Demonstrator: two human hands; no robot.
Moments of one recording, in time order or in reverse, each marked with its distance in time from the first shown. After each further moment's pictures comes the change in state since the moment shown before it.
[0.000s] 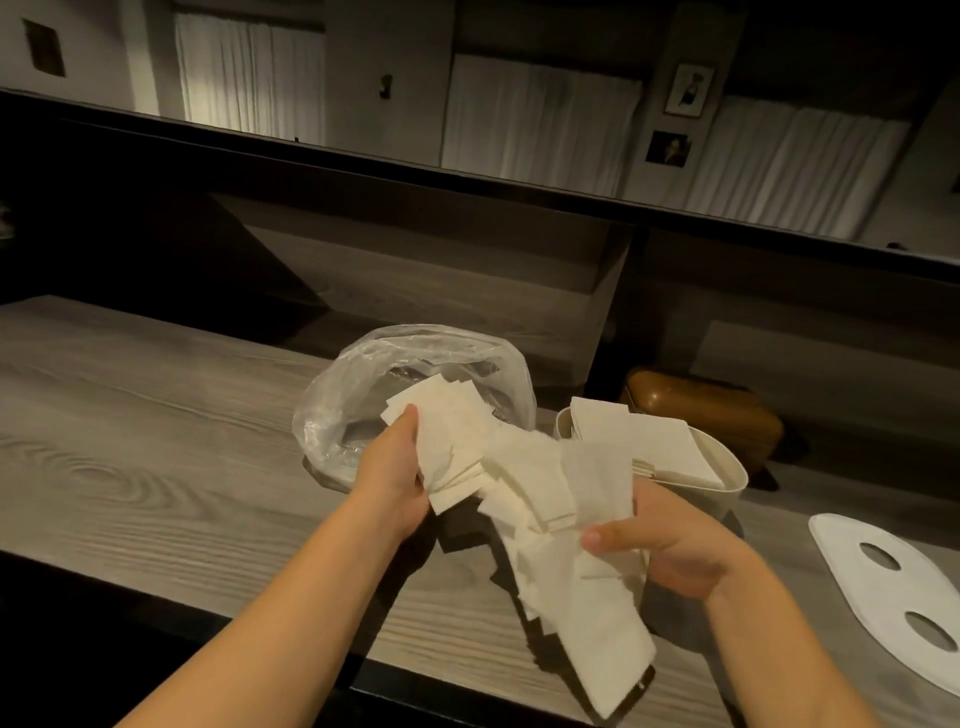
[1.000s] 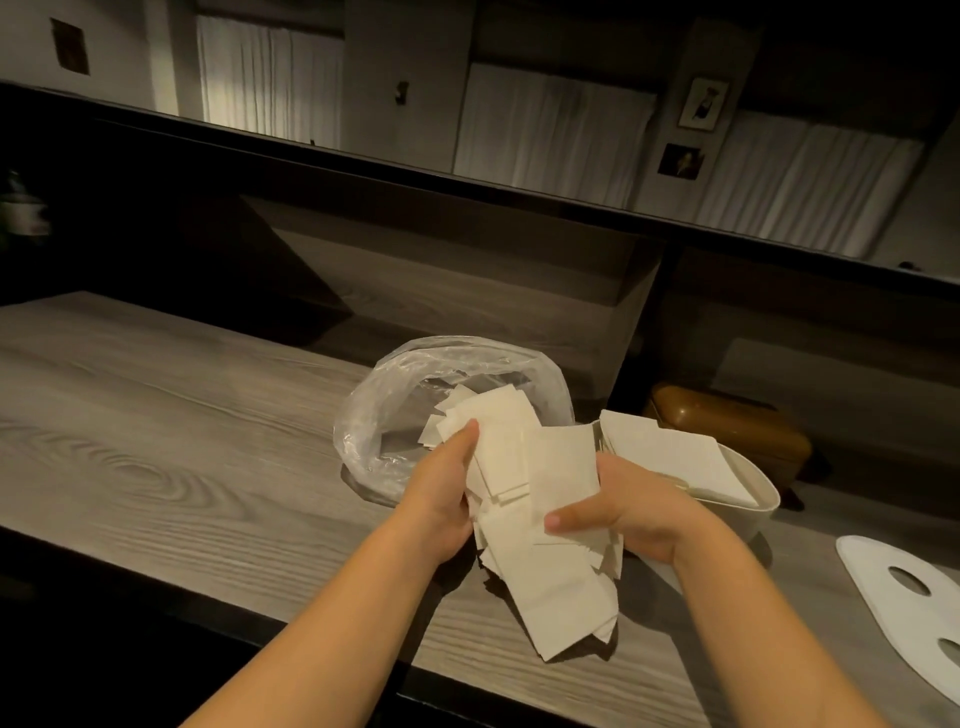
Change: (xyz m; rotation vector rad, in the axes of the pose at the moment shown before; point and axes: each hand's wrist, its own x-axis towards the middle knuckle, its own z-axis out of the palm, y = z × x) left_hand 0.003 -0.011 -0.009 0.142 -0.122 -0.041; right_hand 0.043 -0.031 0.040 -0.292 0.088 0.087
